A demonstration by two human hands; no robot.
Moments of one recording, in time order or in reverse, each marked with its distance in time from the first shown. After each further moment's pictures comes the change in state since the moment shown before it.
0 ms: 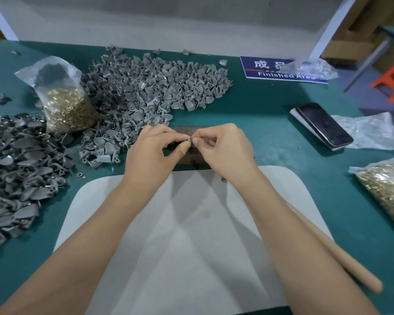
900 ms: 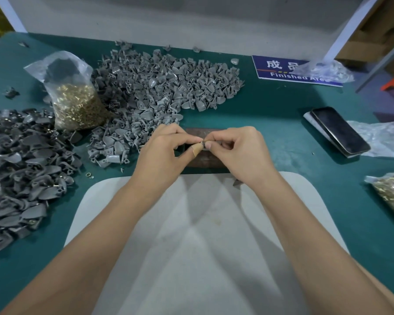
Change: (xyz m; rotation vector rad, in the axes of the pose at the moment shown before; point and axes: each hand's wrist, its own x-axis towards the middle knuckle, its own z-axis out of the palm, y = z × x) left_hand 0.006 -0.005 -0.001 -0.148 -0.067 0.006; right_hand 0.007 0.007 -0.003 0.089 -0.038 -0.080
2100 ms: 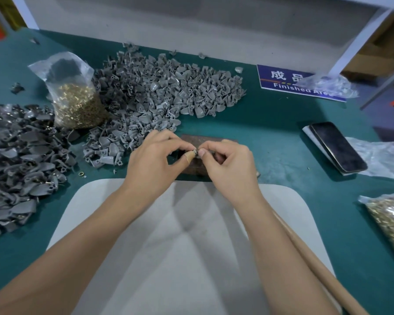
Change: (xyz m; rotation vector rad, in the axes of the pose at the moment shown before) left_hand -0.002 0.010 0.000 0.181 0.046 -0.046; right_hand -0.006 -0.003 0.010 0.165 0.092 0.015
